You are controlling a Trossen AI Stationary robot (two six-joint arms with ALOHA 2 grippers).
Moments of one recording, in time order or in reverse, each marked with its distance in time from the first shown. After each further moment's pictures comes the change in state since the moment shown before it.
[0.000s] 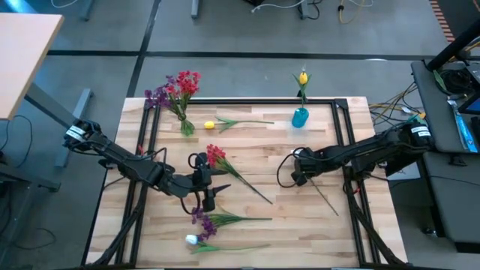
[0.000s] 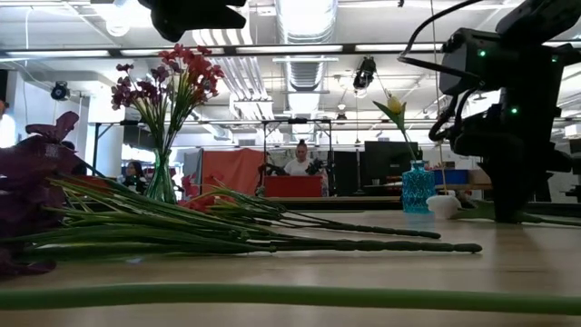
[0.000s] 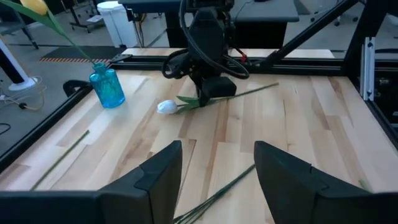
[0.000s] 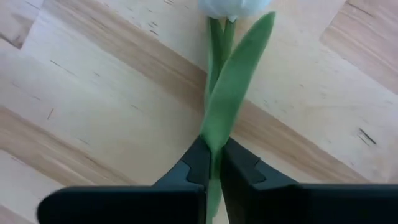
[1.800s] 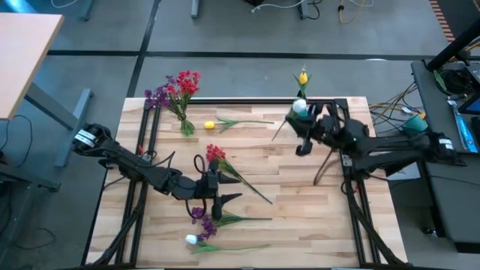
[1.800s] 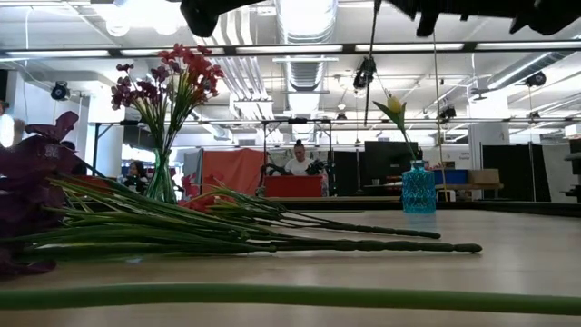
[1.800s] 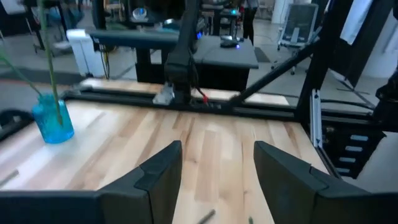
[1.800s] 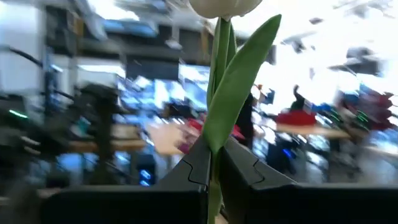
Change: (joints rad) left arm 0.011 0.143 0.000 0.384 0.104 0.046; right arm -0.223 -0.411 -0.017 1.366 0.033 -1.160
